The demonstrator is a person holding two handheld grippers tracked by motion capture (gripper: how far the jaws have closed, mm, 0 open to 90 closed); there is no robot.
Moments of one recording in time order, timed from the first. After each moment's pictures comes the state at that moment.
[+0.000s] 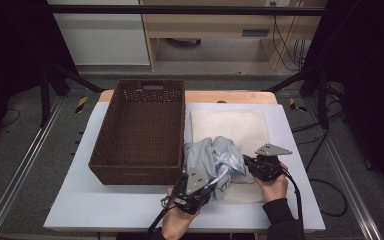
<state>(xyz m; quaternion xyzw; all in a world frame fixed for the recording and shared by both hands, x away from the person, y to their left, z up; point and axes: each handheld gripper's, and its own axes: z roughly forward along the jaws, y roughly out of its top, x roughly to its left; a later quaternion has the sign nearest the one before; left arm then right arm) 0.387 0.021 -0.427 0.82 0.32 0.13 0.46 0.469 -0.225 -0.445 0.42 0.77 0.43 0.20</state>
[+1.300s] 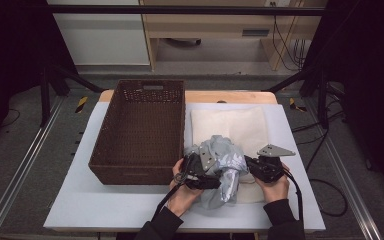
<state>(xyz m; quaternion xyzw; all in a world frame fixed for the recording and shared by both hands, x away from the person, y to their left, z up) 0.452 0.007 -0.436 0.83 0.35 0.21 0.38 0.465 -0.228 -0.442 0.42 0.77 0.44 0.20</state>
